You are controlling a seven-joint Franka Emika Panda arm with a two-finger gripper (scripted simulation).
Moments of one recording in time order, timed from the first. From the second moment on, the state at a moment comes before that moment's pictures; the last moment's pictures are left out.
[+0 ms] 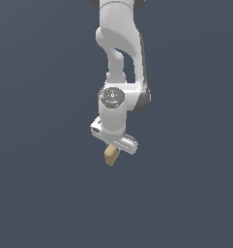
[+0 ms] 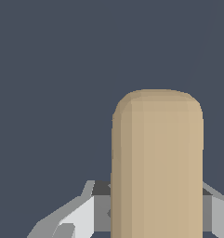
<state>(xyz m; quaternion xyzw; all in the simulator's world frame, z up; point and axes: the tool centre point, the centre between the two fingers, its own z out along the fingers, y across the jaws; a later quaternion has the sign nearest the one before) 0.027 -0.010 0.096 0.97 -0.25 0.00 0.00</state>
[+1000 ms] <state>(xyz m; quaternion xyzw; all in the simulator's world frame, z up) 0.018 0.009 0.228 0.97 -0.25 0.00 0.00</state>
